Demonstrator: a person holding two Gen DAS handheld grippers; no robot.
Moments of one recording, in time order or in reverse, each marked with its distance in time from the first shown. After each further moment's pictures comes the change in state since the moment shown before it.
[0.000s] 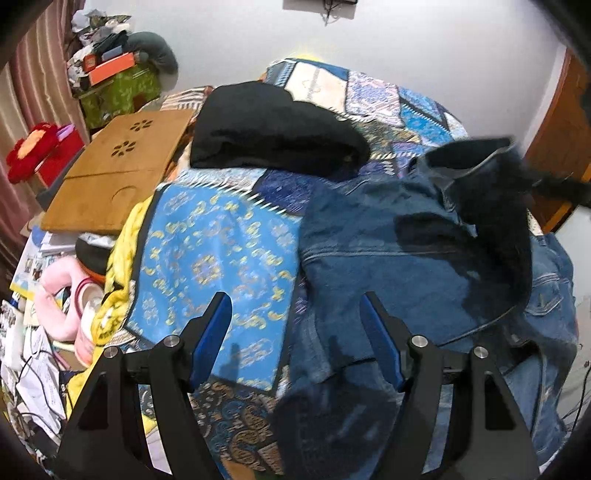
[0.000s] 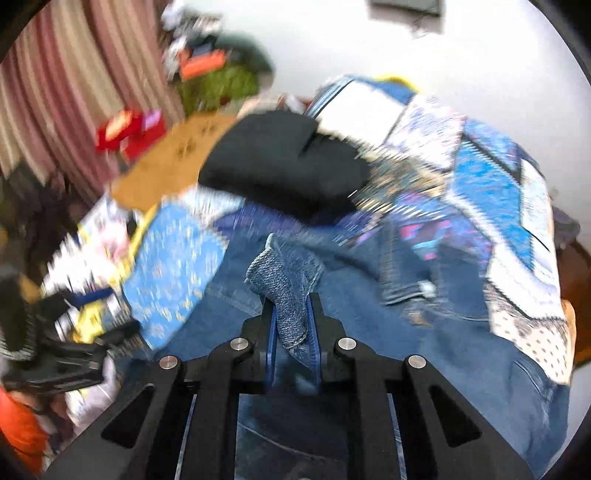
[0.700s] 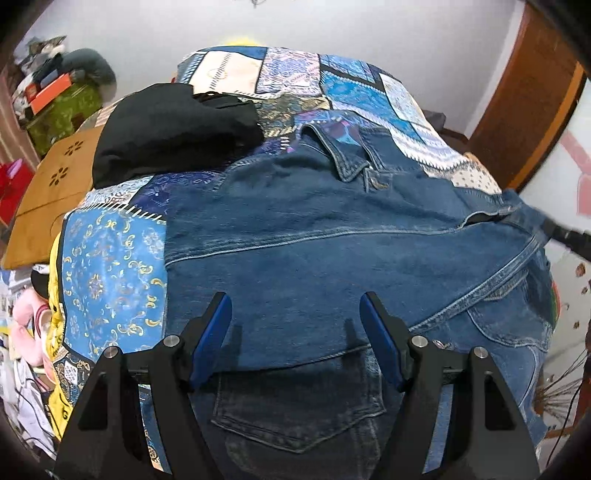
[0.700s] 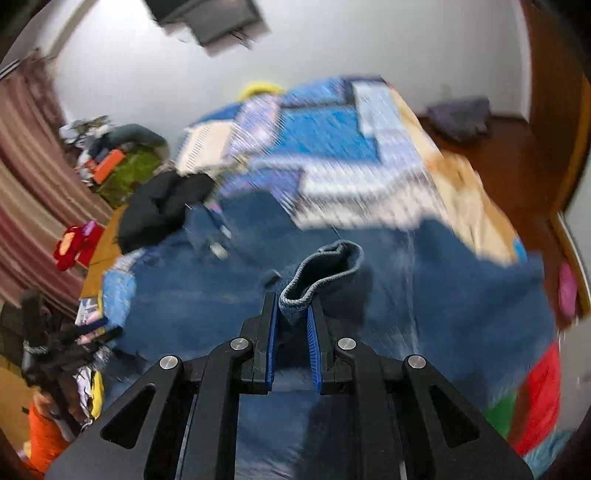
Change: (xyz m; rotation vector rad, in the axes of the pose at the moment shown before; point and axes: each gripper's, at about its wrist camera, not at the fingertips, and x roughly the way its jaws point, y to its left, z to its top) left arm 0.020 -0.125 0.003 0.157 0.094 -0.091; right arm -0.076 -0.161 -0.145 0.495 -0.085 -0.100
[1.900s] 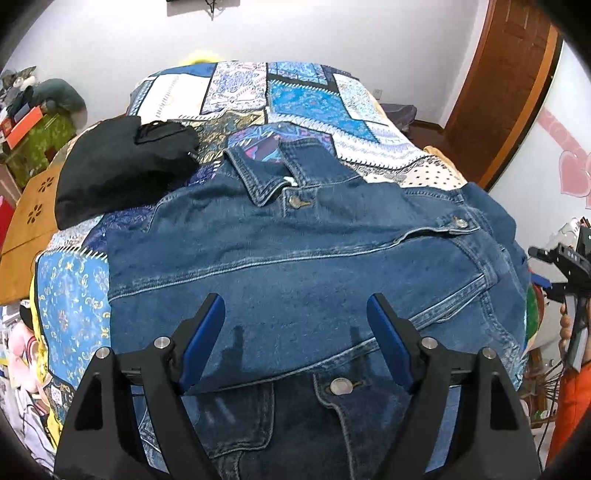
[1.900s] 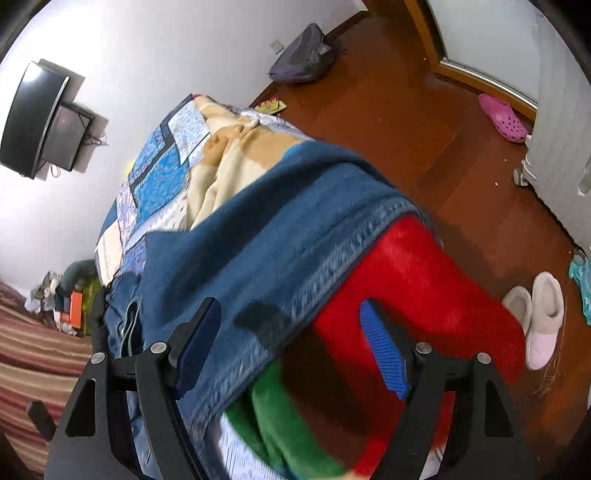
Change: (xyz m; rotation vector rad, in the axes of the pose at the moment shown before) left arm 0.000 -0.073 0.021 0.084 -0.021 -0.049; right arm -0.025 -0.223 -0.049 0.648 -0.065 -0.039
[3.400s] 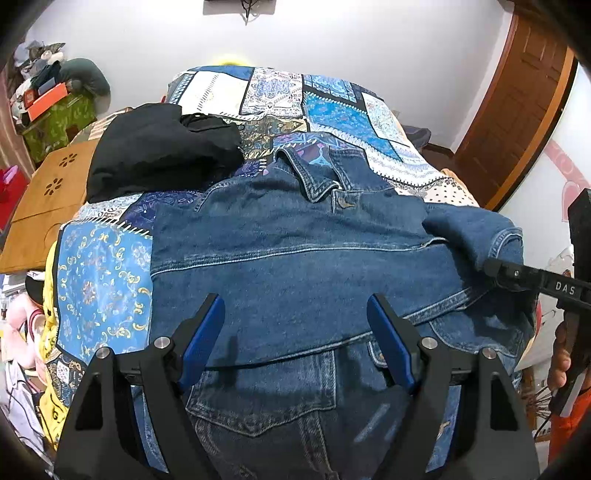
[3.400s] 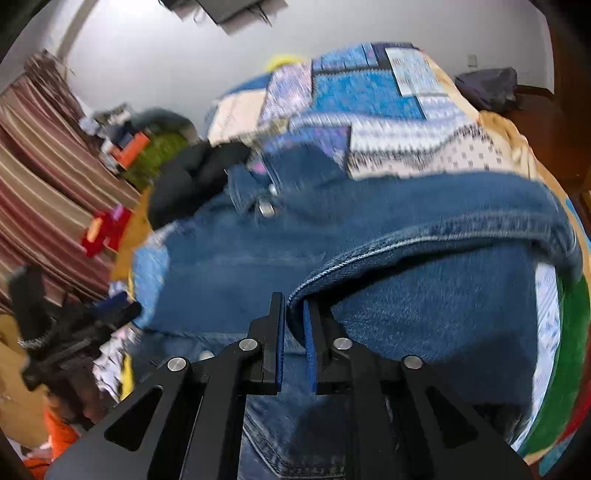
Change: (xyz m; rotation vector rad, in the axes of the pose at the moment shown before) left arm -0.033 0.054 -0.027 -0.089 -0.056 0.002; right arm 0.022 0.223 -0.137 -0.637 0.182 0.136
